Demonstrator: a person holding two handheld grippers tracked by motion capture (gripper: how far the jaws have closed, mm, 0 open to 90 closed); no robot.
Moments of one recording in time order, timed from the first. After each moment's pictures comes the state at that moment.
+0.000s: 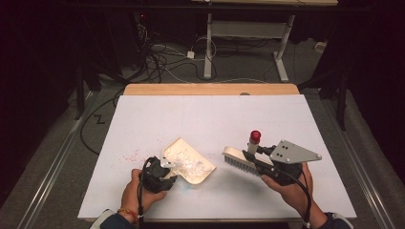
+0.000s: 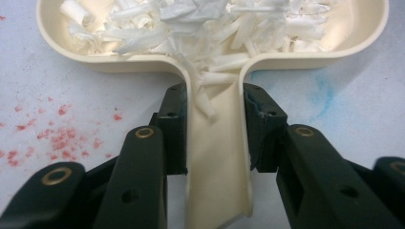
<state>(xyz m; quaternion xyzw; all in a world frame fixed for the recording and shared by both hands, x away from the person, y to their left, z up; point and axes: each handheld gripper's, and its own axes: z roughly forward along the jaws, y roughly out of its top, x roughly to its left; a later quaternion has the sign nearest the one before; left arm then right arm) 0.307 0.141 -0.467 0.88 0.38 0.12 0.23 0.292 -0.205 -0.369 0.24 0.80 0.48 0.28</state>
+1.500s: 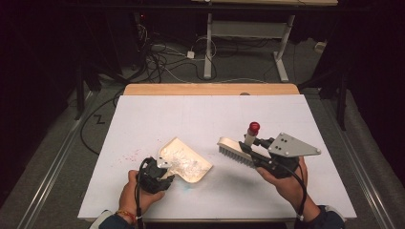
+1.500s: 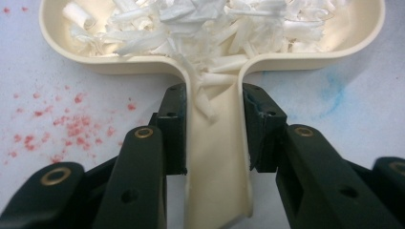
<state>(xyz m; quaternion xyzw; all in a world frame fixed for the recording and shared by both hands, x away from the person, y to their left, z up) 0.304 0.151 -0.467 0.87 0.40 0.13 0.24 0.300 -0.199 -0.357 0.23 0.78 0.51 0.28</state>
